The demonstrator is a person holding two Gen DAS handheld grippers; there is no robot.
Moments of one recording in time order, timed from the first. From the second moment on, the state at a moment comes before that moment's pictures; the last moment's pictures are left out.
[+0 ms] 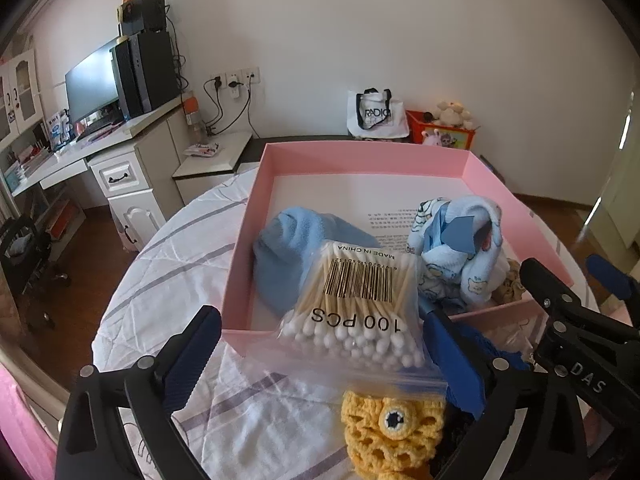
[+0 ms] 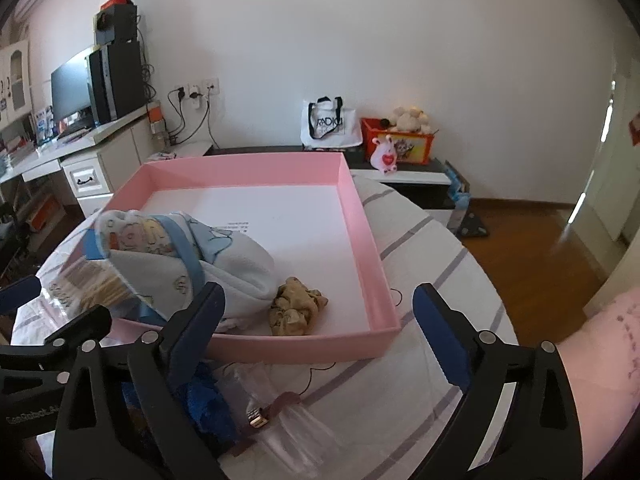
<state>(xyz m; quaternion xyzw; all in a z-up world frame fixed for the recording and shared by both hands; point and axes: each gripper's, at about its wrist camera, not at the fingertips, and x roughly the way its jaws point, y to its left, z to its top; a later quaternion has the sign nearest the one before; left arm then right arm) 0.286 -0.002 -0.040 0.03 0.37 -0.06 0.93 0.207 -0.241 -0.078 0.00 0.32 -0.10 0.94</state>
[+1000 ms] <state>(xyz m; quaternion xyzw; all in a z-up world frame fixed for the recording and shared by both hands) 0.150 0.029 0.006 0.01 0.33 -0.05 0.94 0.115 -0.218 -0.033 -0.01 0.27 -0.10 0.96</state>
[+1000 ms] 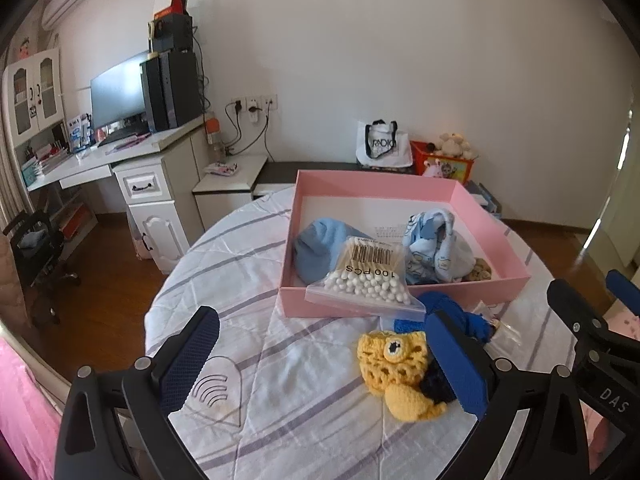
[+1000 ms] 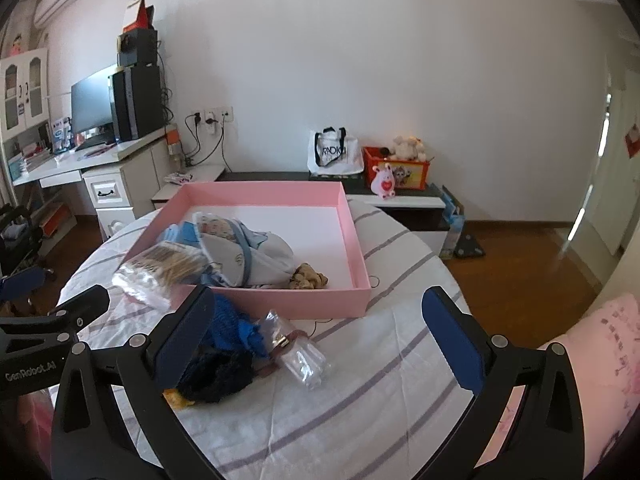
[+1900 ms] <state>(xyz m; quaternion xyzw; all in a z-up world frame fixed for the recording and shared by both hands) 0.024 0.033 0.059 0.00 0.20 -0.05 0.98 0.021 -0.180 0.030 -0.06 0.13 -0.07 0.99</state>
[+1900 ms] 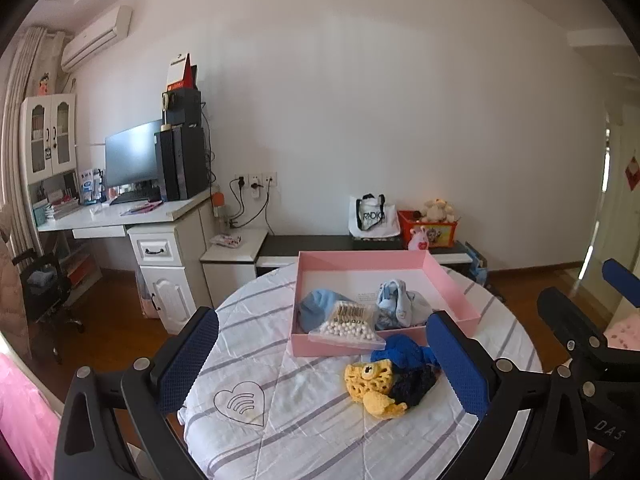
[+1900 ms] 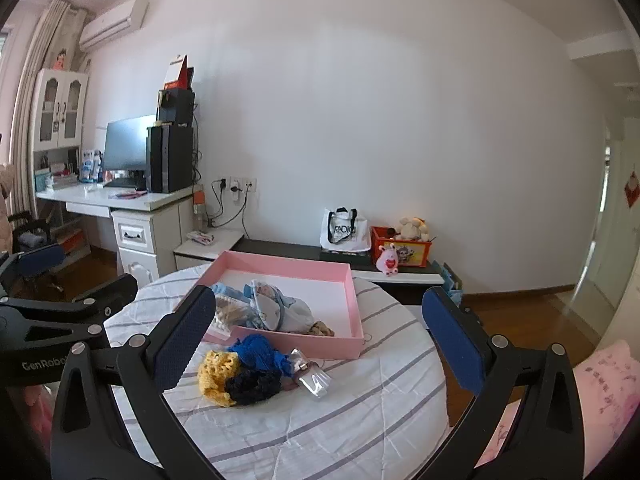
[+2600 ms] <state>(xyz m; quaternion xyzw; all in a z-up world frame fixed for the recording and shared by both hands) 0.034 0.030 0.055 0.00 0.21 -0.06 0.98 0.024 -0.183 0.027 -0.05 0.14 -0.07 0.99</state>
